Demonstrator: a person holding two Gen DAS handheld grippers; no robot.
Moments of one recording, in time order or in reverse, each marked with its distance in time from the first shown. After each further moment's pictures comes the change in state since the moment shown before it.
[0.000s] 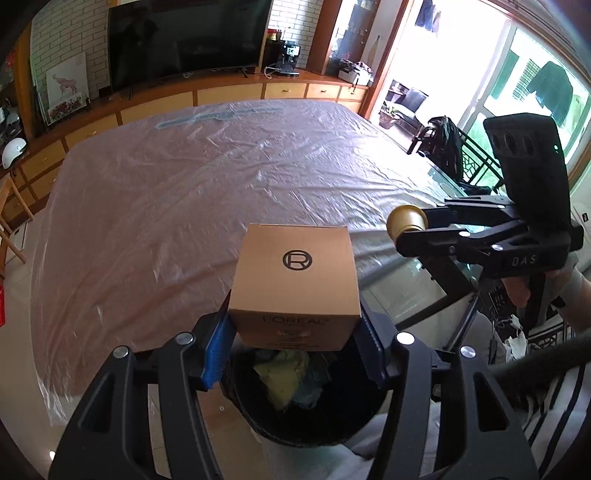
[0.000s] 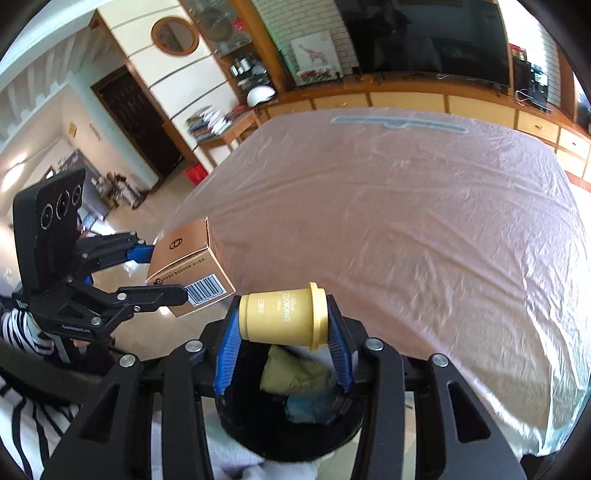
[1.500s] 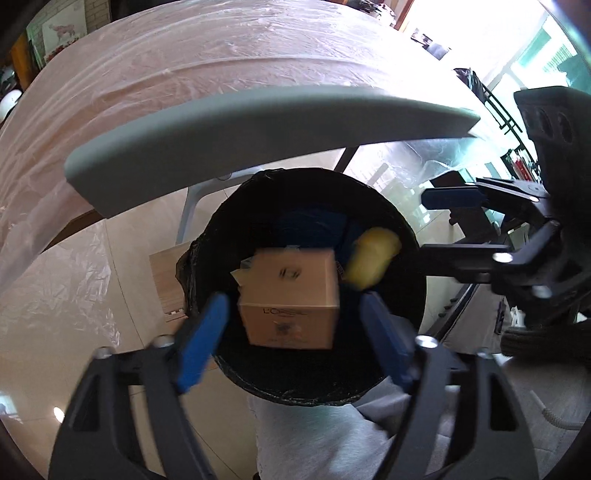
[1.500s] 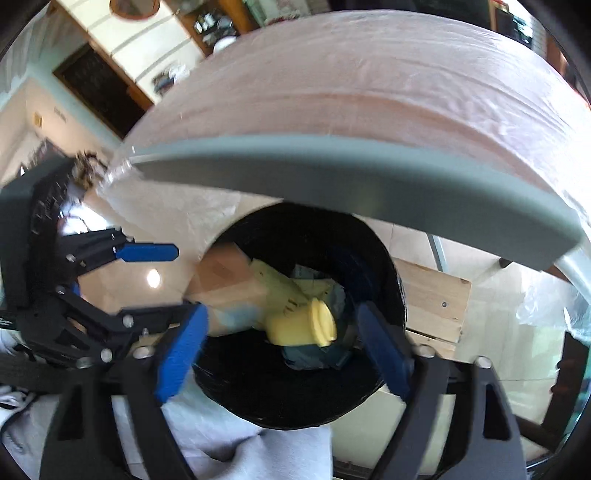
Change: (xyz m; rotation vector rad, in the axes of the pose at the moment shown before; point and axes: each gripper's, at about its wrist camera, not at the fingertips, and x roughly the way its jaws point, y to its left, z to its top) left arm 0.095 -0.004 -0.081 -0.075 0.248 0.025; right arm 0.067 -0.001 -0.099 0.126 0.157 -0.058
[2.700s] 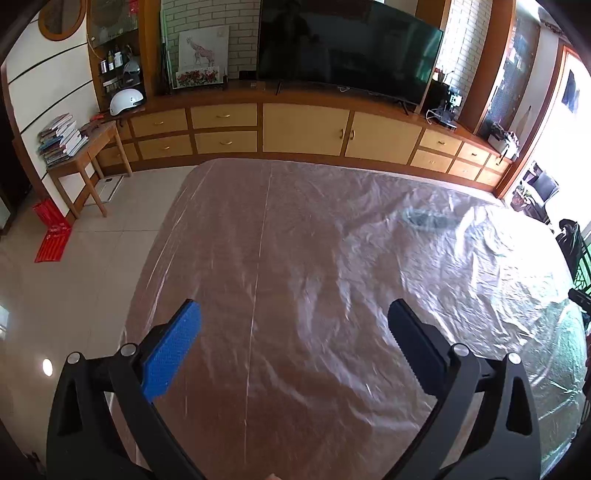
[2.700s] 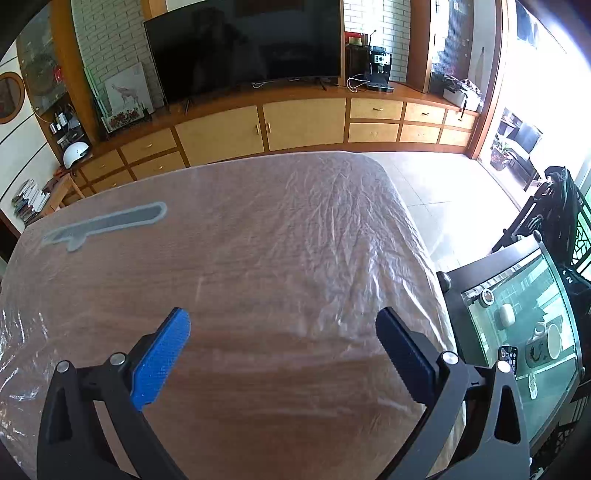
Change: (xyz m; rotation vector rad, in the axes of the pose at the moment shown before) left arm -0.031 0.247 0.251 -0.346 -0.346 0.334; right arm -0.051 -0.250 0.254 0.254 -0.290 -0.496
